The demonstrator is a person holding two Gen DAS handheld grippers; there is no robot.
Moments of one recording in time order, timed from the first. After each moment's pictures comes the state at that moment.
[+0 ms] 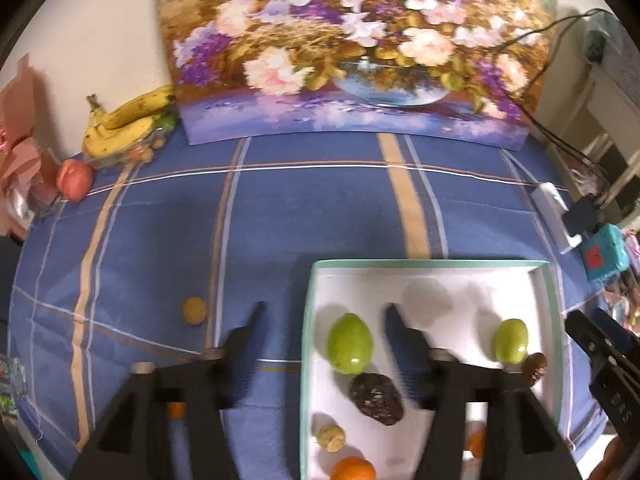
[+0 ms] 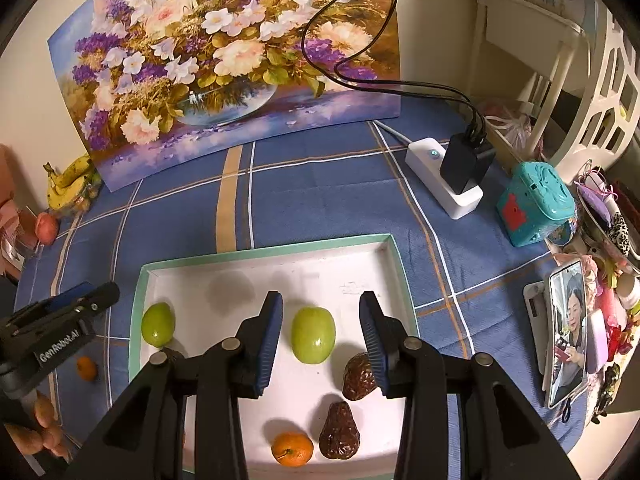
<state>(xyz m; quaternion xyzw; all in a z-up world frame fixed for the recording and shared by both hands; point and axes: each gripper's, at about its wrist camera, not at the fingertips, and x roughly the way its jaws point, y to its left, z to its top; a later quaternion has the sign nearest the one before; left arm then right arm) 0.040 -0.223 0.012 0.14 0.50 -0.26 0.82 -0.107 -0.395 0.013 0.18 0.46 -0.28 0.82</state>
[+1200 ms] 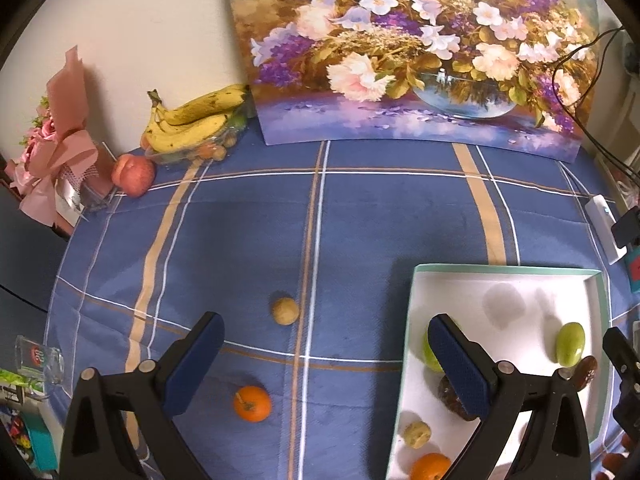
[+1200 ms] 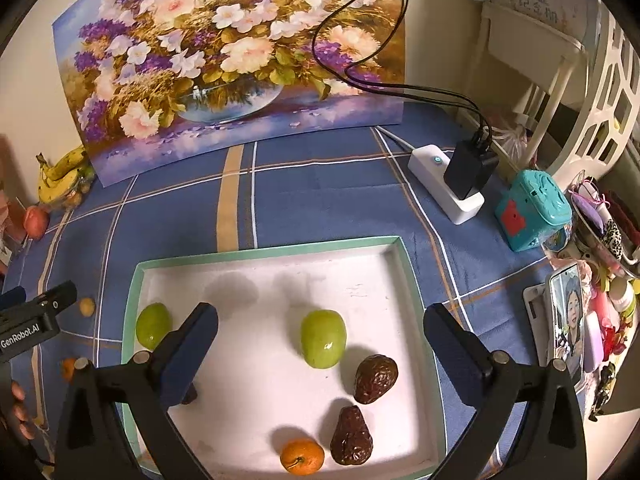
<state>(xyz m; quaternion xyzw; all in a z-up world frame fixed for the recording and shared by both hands) 0.060 -0.175 0.017 0.16 0.48 -0.19 0.84 -0.095 -0.375 0.009 0.15 0.45 -0.30 0.83</state>
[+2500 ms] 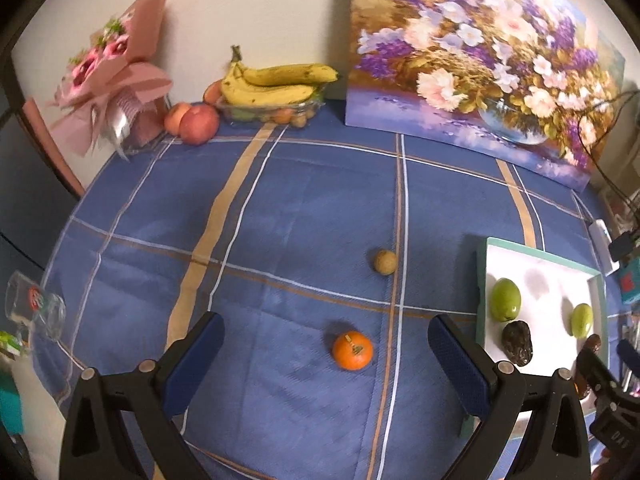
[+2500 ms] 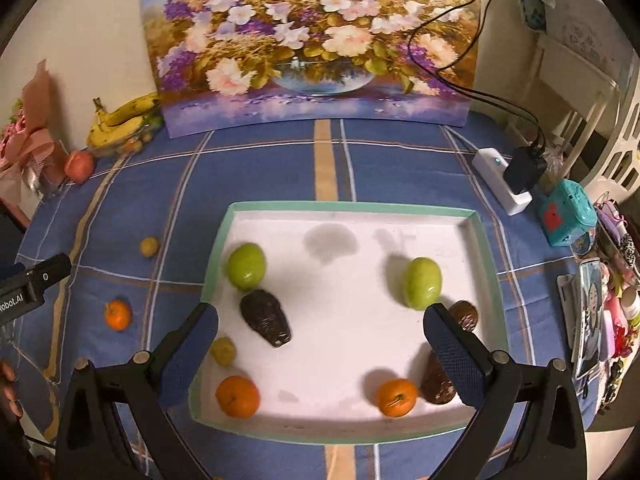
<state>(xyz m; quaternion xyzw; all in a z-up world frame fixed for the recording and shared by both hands) 0.059 -0.039 0.016 0.07 0.49 -0.17 0.85 -0.087 -0.270 0.008 0.12 0.47 -0.23 0.85</state>
